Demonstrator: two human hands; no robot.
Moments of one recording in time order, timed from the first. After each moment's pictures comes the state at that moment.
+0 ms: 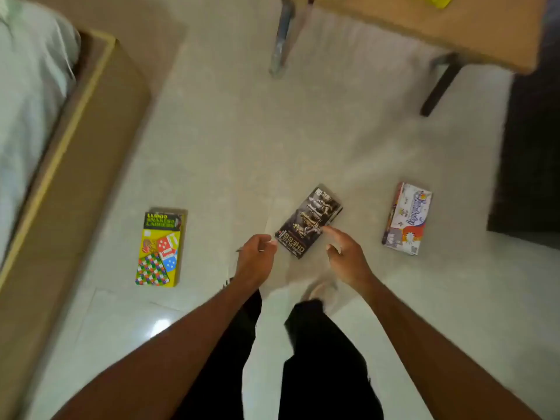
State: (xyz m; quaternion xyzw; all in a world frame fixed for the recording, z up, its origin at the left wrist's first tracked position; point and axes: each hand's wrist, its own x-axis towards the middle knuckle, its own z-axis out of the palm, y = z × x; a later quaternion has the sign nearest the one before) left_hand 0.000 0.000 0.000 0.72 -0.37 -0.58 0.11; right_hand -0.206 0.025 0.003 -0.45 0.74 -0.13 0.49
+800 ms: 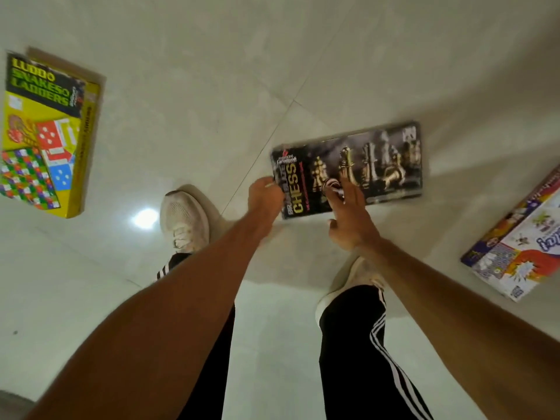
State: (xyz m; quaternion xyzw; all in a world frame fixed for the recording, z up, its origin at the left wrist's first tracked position) left_hand -0.108 -0.041 -0.460 0.79 -0.03 -0.59 0.14; right_hand -0.293 -0.021 -0.483 -0.69 0.56 0.19 0.42
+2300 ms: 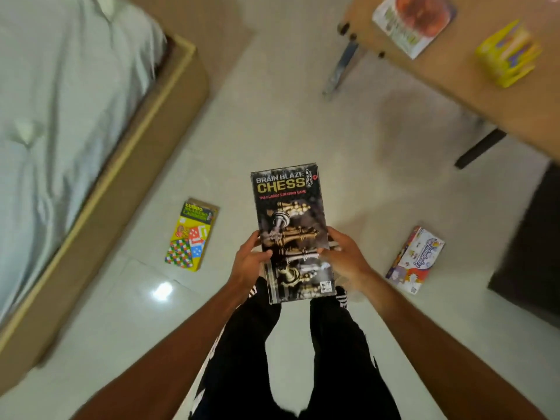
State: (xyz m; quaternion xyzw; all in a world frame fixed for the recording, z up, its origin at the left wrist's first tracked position) left_hand 0.075 -0.082 0.118 0.67 -0.18 -0.67 0.27; right_hand -0.140 -0.120 0.116 -0.38 0.65 -0.09 0.65
